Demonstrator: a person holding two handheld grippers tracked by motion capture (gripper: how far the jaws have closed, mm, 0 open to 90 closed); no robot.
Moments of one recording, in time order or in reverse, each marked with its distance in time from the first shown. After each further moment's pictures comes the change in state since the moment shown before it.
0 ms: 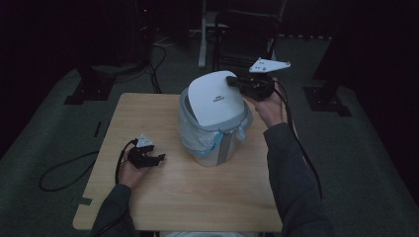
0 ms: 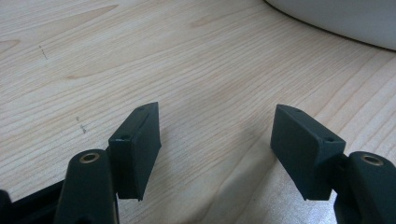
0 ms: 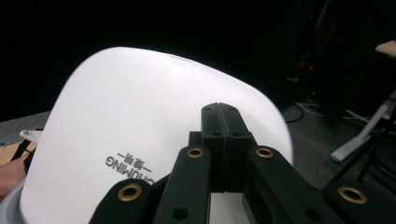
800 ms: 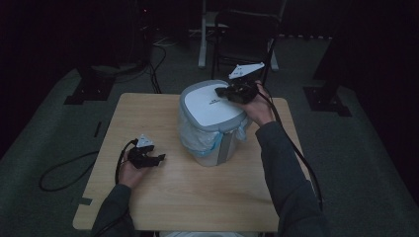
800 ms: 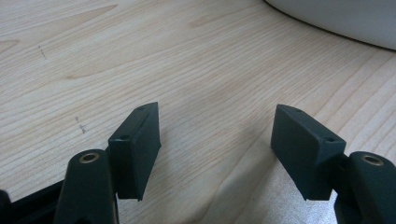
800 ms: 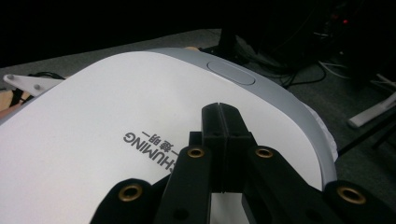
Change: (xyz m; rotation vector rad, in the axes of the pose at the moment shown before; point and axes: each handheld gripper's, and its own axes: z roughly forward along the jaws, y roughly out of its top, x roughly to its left) left arm 0.000 0.000 0.000 -0.002 -0.002 0.000; right arm 0.003 -0.013 0.046 0.221 0.067 -0.041
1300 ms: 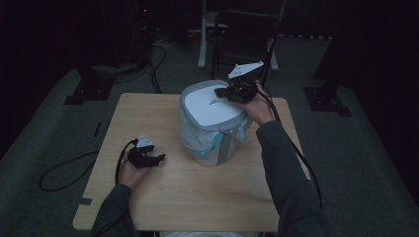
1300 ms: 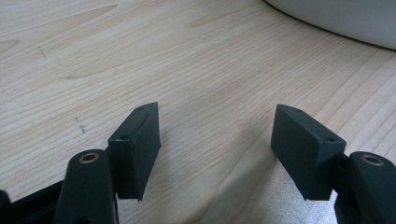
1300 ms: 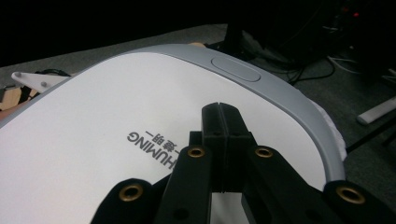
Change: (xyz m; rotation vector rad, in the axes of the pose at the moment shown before) left arm 0.000 0.000 0.000 0.000 -0.002 -0.002; right arm -0.001 0.000 0.001 0.016 0.021 0.010
